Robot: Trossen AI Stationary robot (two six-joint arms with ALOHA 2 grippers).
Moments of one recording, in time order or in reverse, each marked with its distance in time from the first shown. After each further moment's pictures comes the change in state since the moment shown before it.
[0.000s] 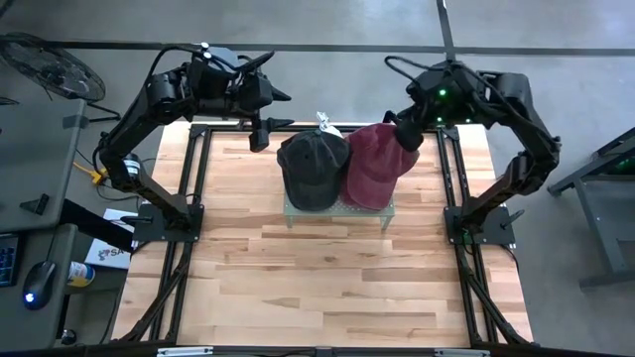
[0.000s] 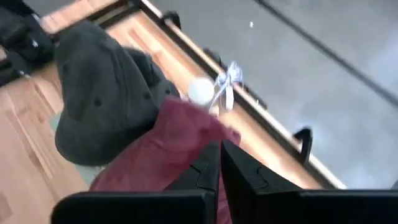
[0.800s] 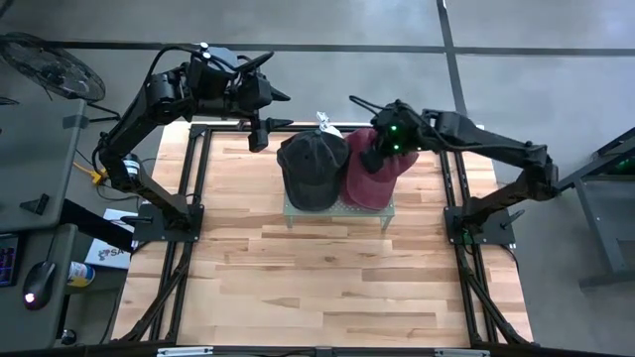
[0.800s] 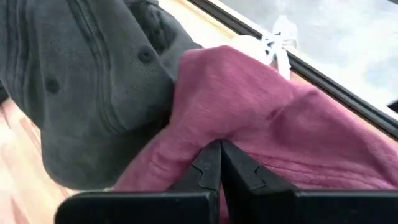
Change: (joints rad) left arm 0.000 -0.003 0.000 -0.006 0.000 0.004; right arm -0.003 -0.162 -0.797 0.621 -0.131 0.180
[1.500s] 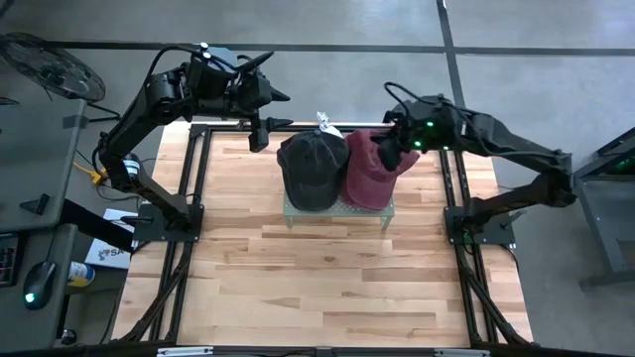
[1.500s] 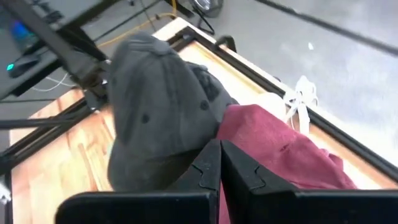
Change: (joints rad) left arm 0.000 0.000 0.000 0.000 -0.002 -0.033; right arm 0.021 -0.153 -0.028 0.140 -0.024 -0.063
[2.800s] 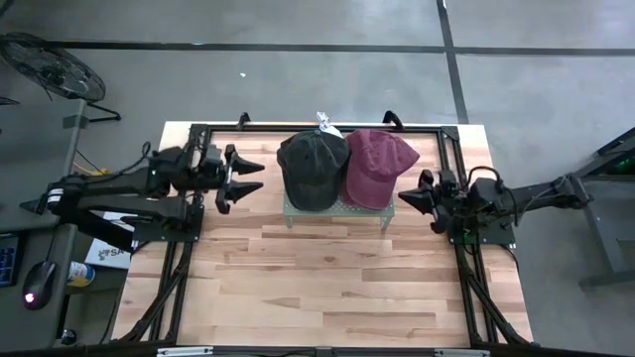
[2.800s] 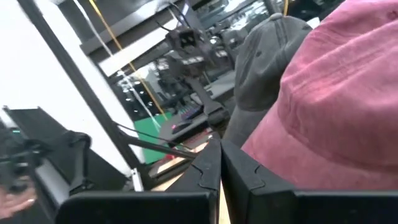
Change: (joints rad) left arm -0.230 -0.876 -1.546 1.206 0.031 -0.569; right arm 0.442 -0.871 -1.245 1.094 0.130 0.068
